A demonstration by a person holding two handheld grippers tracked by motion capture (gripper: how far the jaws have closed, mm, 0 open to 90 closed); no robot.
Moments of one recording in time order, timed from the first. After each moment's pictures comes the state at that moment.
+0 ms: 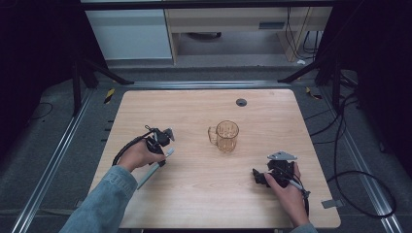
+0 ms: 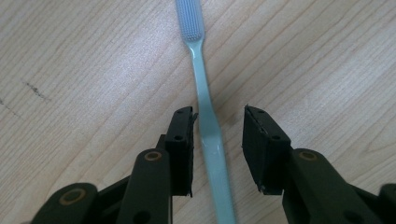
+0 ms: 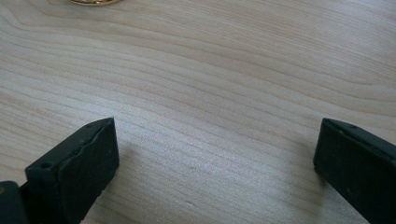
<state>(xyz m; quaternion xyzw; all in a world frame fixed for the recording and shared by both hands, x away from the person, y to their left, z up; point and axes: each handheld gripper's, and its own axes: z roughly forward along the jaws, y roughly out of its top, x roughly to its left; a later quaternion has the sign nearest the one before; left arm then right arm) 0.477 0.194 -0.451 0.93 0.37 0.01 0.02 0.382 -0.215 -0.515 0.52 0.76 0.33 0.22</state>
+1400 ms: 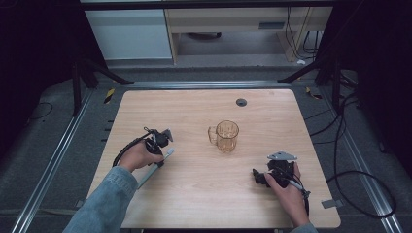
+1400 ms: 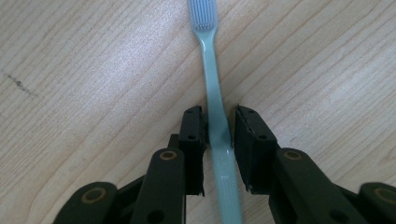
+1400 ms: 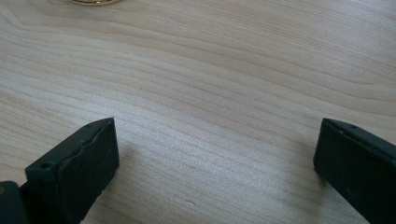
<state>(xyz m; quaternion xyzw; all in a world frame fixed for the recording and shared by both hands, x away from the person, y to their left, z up) 0.481 0.200 -0.463 0.93 0.38 0.00 0.02 0.382 -0.215 -0.515 0.52 0.76 0.33 0.22</state>
